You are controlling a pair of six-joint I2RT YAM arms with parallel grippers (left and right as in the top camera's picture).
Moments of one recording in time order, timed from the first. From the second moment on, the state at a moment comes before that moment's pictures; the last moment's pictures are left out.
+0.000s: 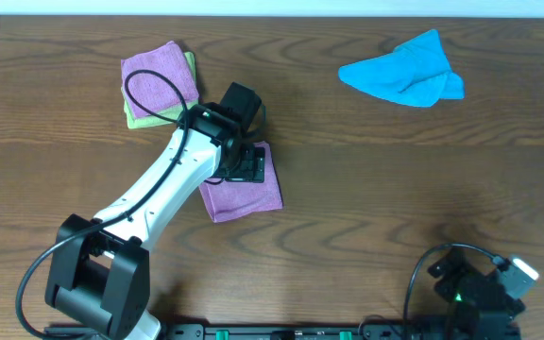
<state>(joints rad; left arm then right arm) -0.47 1.74 1.33 -1.01 -0.01 -0.43 0.04 0.01 0.40 -1.09 0.53 0.56</state>
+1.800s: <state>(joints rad) -0.47 1.74 1.33 -1.05 -0.05 -0.33 0.22 0.01 0.35 -1.01 0.53 0.56</state>
